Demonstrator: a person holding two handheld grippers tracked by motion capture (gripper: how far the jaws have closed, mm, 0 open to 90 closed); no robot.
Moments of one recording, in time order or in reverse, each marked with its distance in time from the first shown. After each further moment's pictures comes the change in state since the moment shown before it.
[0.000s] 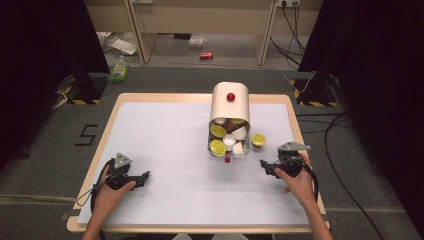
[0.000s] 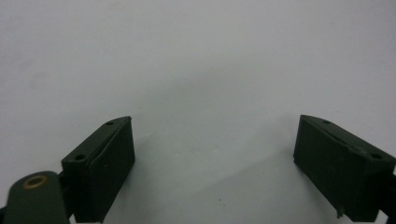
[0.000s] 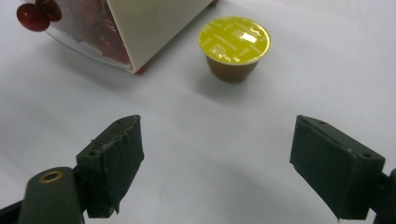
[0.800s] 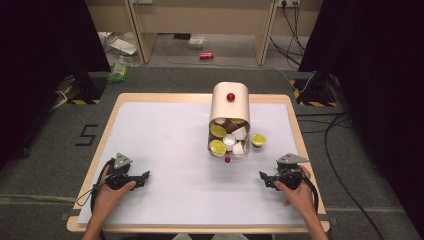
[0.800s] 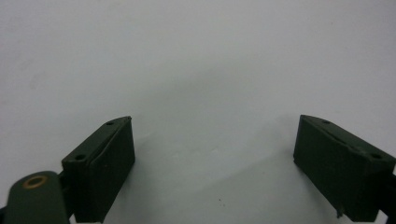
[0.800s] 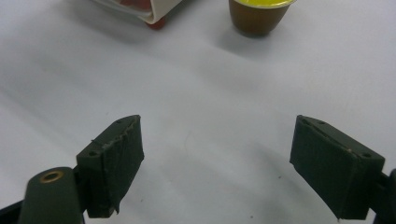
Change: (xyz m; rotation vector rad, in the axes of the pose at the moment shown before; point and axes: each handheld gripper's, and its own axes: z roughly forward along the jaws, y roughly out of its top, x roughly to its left) left arm 0.000 0.000 0.000 0.000 0.001 0.001; right arm 0.015 -0.032 -0.004 0.025 0.016 -0.010
